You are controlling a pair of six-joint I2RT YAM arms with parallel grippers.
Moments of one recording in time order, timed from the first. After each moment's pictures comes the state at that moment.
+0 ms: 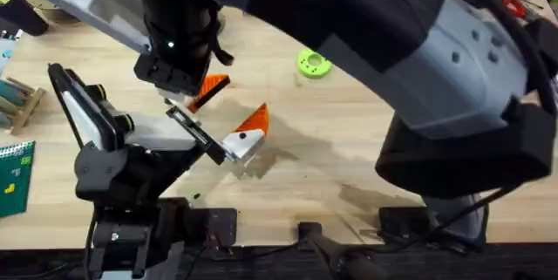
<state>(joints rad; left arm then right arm) 0.02 0.01 0.01 -0.08 0.76 -0.11 1.07 2.28 2.60 -1.52 -0.08 -0.25</state>
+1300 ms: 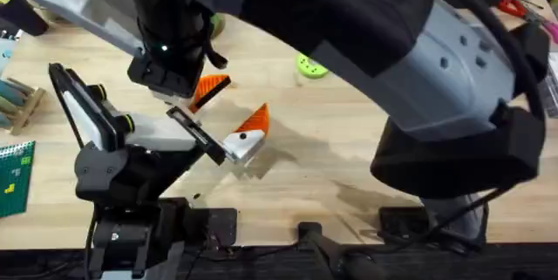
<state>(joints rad) 0.02 0.01 0.01 -0.08 0.76 -0.11 1.08 2.29 2.62 -1.50 -0.08 -0.25</state>
